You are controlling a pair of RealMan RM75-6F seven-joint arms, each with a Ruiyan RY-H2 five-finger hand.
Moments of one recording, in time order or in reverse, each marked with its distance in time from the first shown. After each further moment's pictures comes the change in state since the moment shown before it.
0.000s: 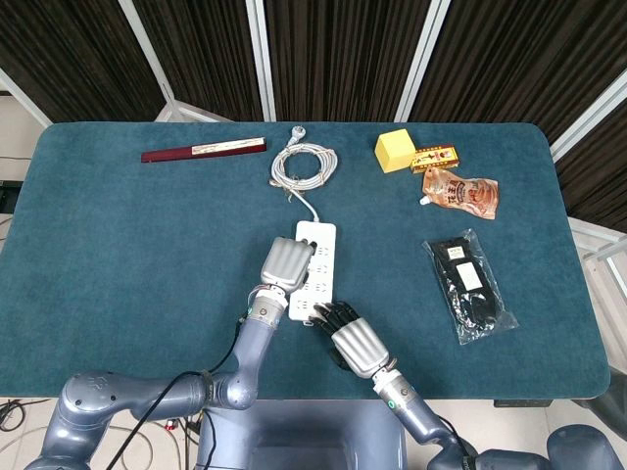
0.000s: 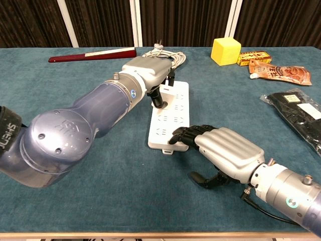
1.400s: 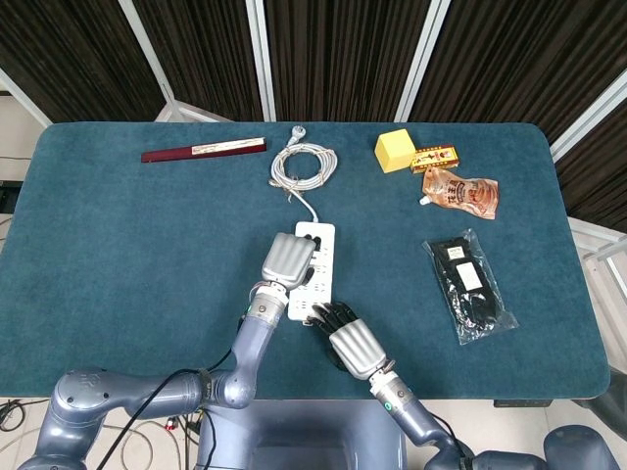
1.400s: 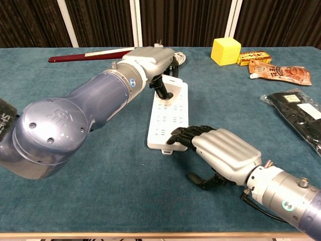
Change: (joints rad) left arm -0.003 0.039 -0.026 -0.058 0.027 0.010 -0.047; right arm -0.002 -0.014 -0.003 -0.006 0.002 -0.002 -0.022
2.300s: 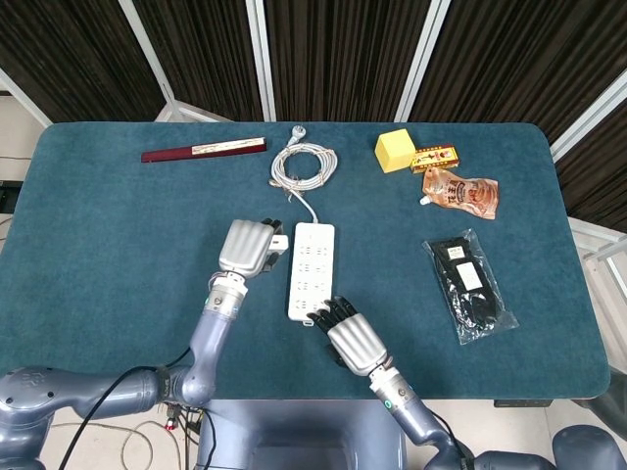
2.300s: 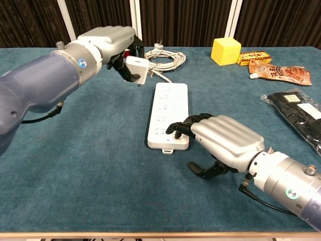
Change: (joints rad) left arm 0.134 0.189 0.070 -0.168 0.063 0.072 -0.080; right arm -0.001 0.034 0.050 -0.098 -0.033 0.095 -0.076
